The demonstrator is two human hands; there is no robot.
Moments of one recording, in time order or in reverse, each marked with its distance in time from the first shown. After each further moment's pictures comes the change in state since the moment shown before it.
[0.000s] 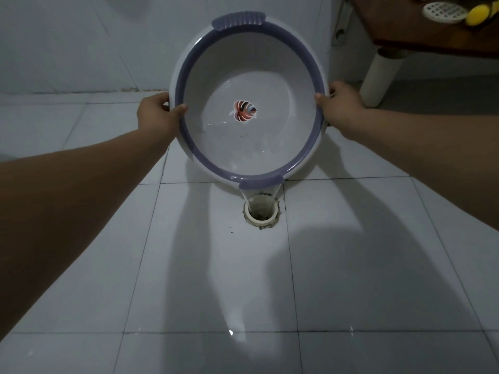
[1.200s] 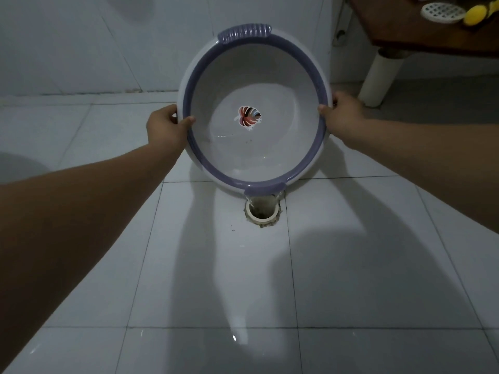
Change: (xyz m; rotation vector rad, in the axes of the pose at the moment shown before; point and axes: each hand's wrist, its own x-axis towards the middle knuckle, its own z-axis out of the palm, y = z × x) left_hand -0.034 0.003 0.004 0.049 -0.008 -0.022; right_hand -0.006 0.019 0.003 -0.071 0.024 -0.006
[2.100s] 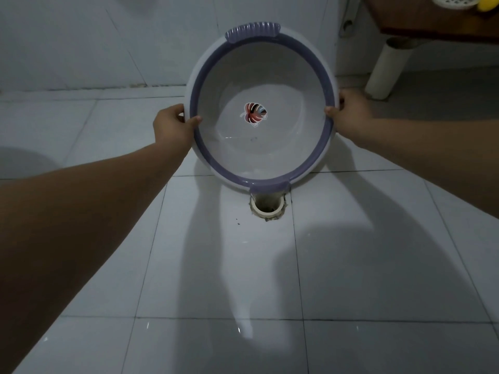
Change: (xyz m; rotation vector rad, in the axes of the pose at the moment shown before) left_hand -0.001 -0.014 0.004 0.003 0.006 -0.022; right_hand 0.002 0.019 0.007 -0.019 -0.007 -0.066
